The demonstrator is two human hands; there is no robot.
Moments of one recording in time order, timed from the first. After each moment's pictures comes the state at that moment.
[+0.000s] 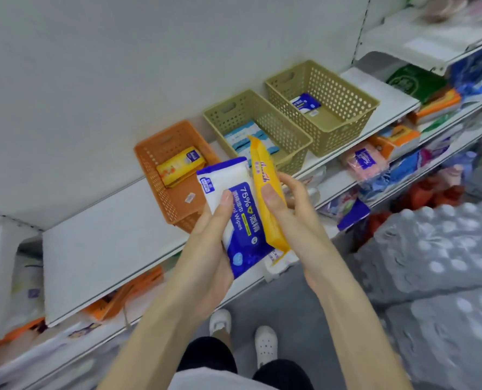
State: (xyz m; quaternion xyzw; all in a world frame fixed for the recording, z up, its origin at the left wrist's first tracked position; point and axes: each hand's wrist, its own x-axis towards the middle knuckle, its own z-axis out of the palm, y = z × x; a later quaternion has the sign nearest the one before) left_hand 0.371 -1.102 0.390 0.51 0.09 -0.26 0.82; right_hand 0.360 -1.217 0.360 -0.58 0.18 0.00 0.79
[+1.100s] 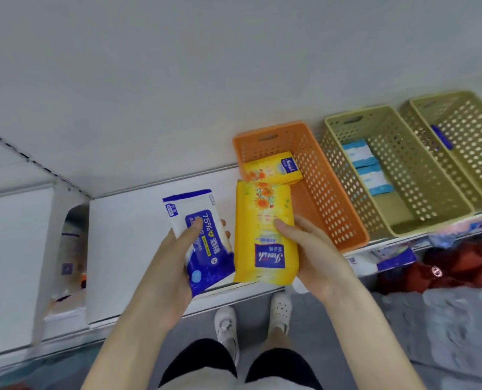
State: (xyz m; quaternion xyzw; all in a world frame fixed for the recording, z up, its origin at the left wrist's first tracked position) left_hand 0.524 -0.873 0.322 0.45 0.31 -0.18 0.82; right_hand 0.536 -1.064 0.288 -0.47 0.26 0.21 0.81
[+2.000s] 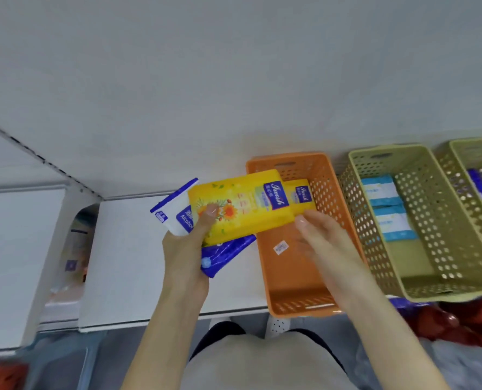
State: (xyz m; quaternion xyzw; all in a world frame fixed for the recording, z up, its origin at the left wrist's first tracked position) left_hand 0.587 -0.912 0.314 0.48 0.37 0.03 0.80; right_hand 0.603 -1.094 0.302 -0.65 0.22 0.17 0.71
